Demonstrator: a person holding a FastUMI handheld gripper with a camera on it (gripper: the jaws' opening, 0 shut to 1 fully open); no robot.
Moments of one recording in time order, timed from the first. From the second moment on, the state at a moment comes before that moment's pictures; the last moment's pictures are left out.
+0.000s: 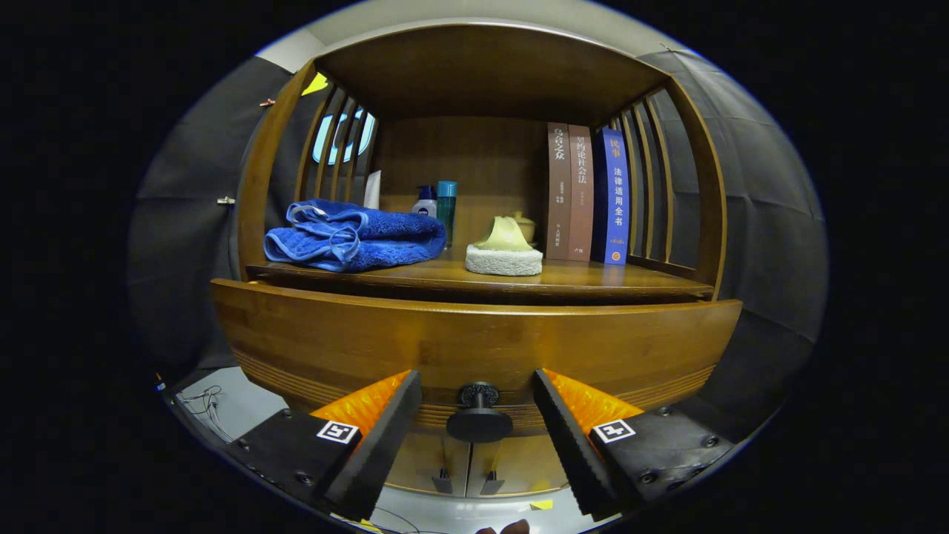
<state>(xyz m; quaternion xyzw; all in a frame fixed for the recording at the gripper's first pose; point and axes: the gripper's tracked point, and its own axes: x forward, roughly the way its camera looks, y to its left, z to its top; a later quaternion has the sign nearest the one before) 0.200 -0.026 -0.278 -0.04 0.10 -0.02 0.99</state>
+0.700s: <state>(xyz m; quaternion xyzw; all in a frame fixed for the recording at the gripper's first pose) 0.226 -0.025 -0.281 -0.05 0.11 -0.03 0.99</state>
